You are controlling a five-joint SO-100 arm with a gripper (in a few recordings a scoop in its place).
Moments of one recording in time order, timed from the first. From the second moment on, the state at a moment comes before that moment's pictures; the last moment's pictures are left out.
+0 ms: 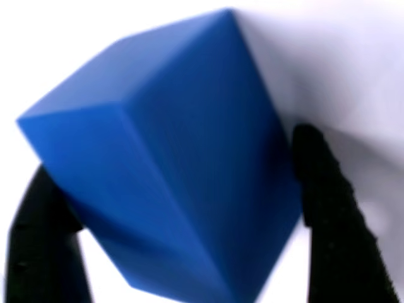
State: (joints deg) arm 11.4 38.9 44.3 58.0 -37.6
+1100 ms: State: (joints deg) arm 19.3 61.3 43.9 64.0 -53.5
